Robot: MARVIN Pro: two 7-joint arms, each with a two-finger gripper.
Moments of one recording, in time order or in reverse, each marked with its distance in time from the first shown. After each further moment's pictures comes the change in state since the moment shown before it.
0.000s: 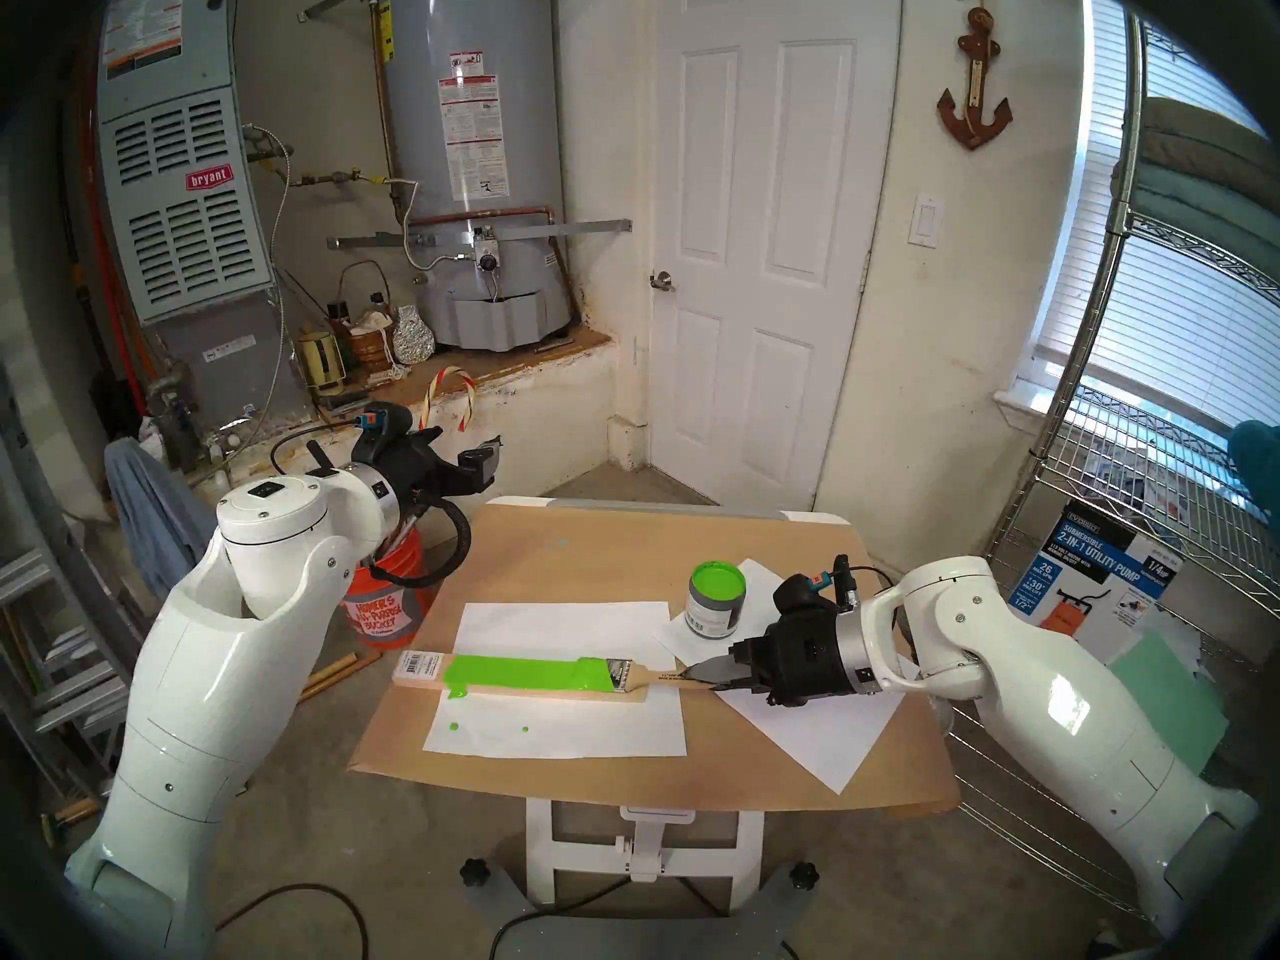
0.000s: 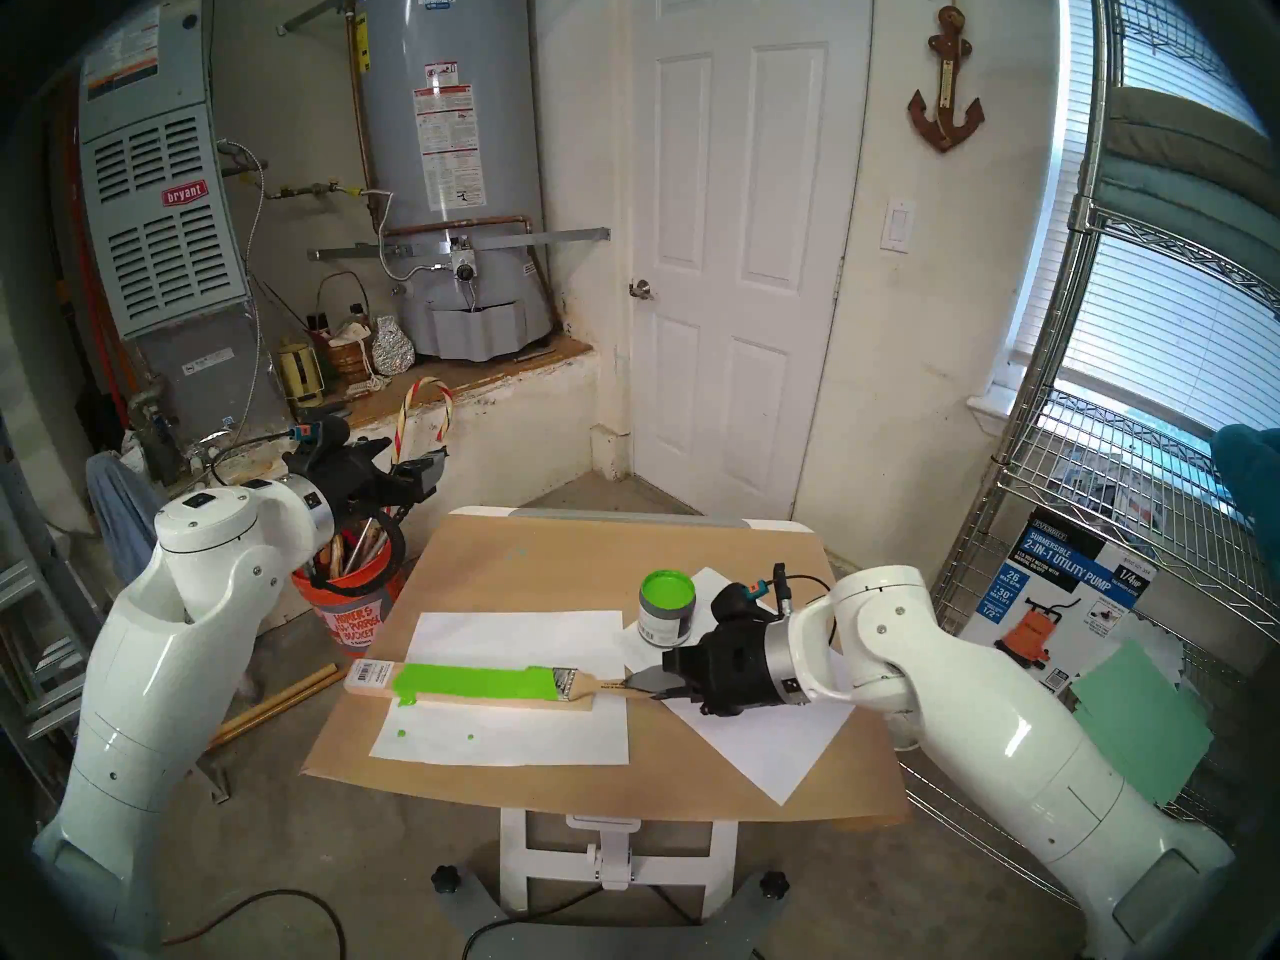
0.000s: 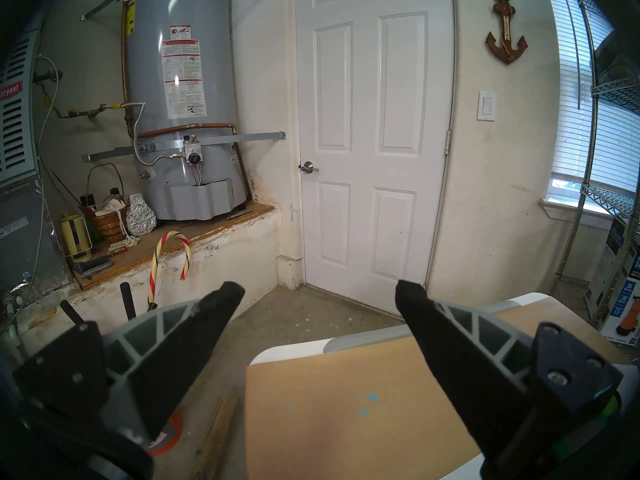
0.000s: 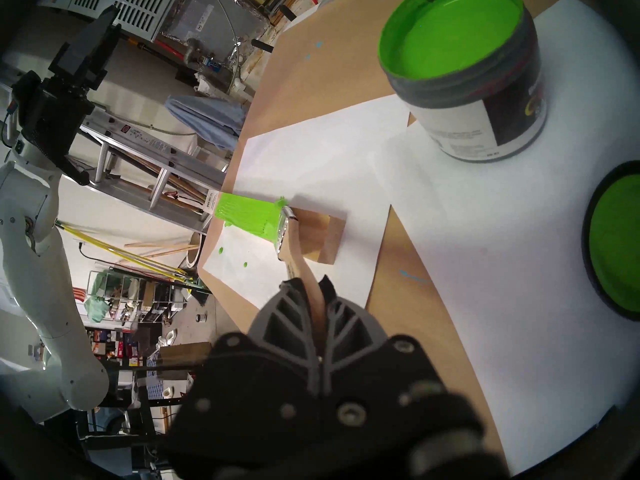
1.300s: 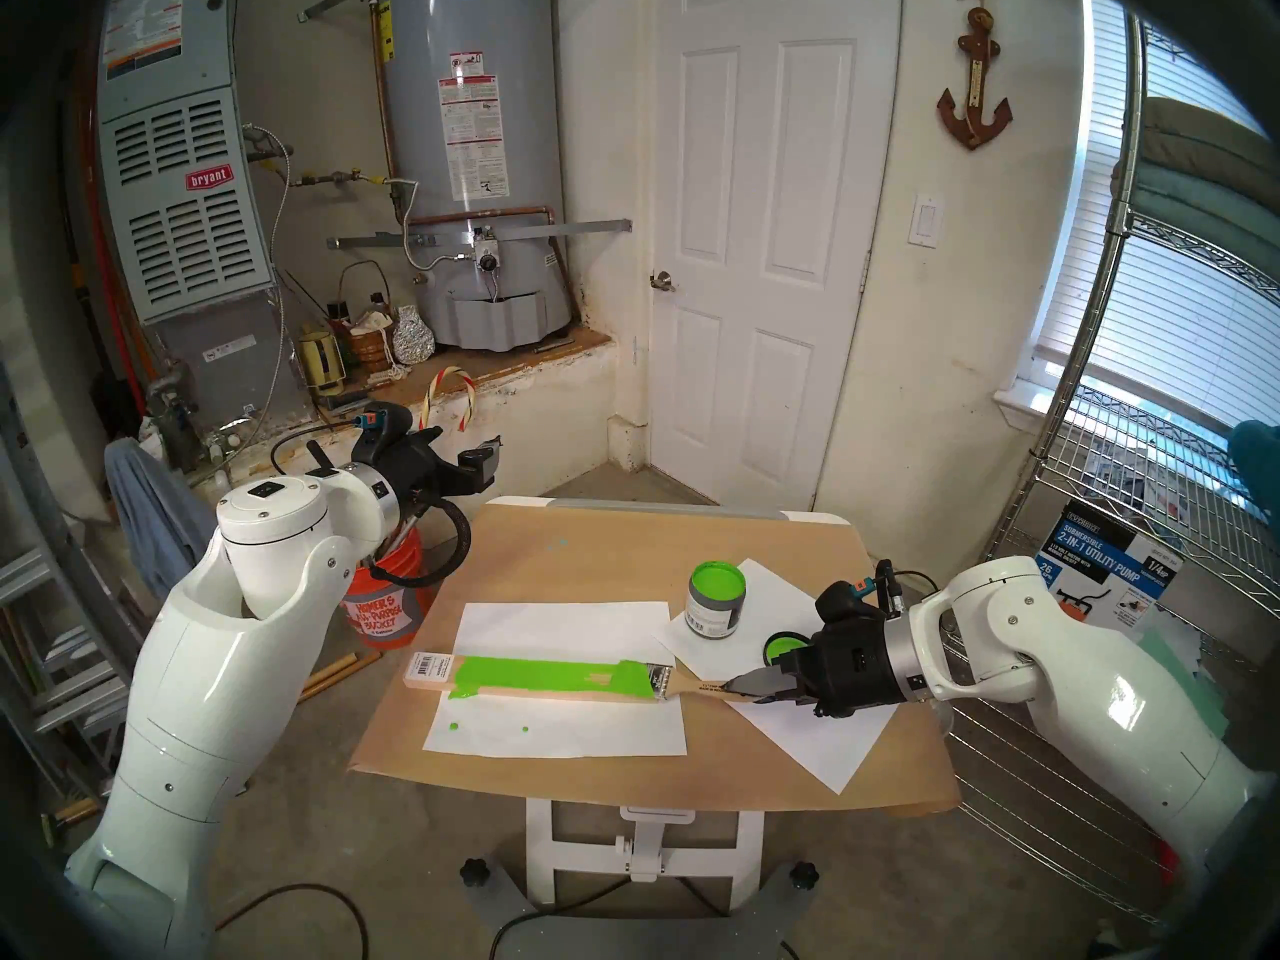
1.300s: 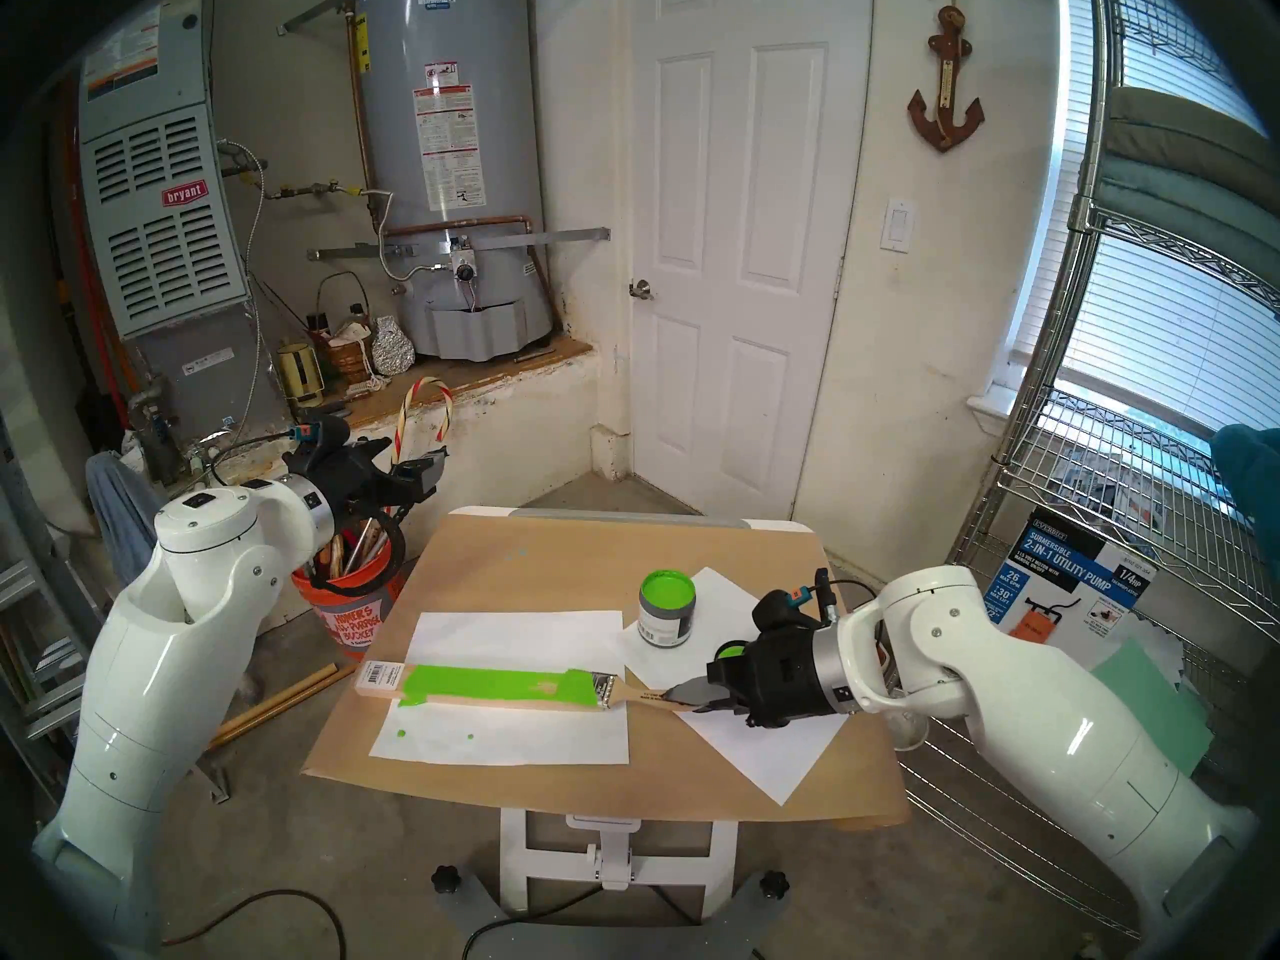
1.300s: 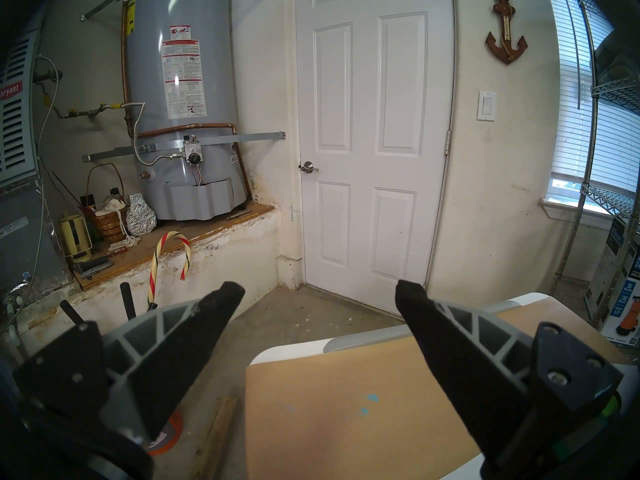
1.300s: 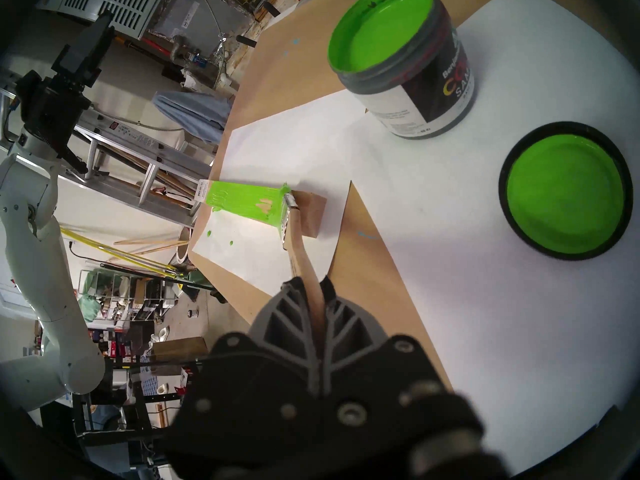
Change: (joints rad) left arm 0.000 0.000 0.000 0.000 0.000 0.000 0.000; right arm -0.080 0.136 0.077 -0.060 0.076 0.000 0.013
